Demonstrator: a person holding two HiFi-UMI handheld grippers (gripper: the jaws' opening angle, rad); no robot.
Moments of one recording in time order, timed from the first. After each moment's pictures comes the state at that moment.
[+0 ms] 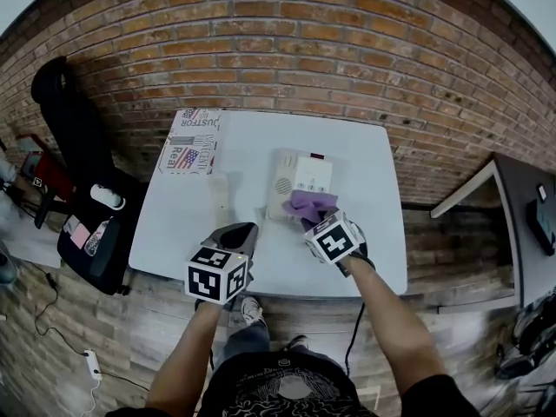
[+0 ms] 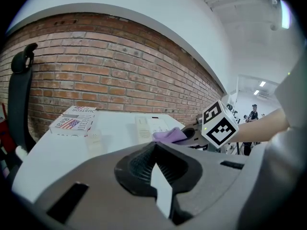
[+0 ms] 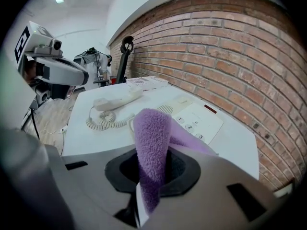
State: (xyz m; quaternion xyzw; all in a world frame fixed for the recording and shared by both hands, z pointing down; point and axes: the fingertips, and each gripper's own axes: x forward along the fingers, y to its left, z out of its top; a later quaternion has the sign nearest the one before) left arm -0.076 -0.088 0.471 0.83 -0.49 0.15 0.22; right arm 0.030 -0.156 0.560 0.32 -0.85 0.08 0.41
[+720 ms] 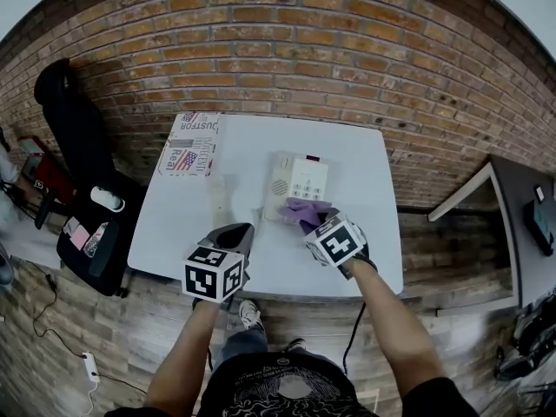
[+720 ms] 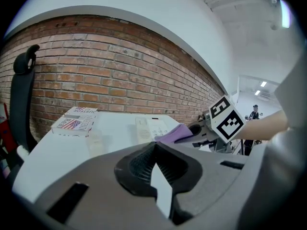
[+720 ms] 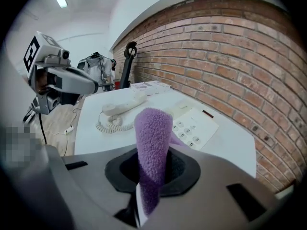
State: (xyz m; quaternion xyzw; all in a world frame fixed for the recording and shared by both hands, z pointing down) left arm -0.076 -0.083 0.469 0.83 -0.50 0.15 0.21; right arm 0.036 -0.139 0.538 0.31 -0.86 0.08 0.40
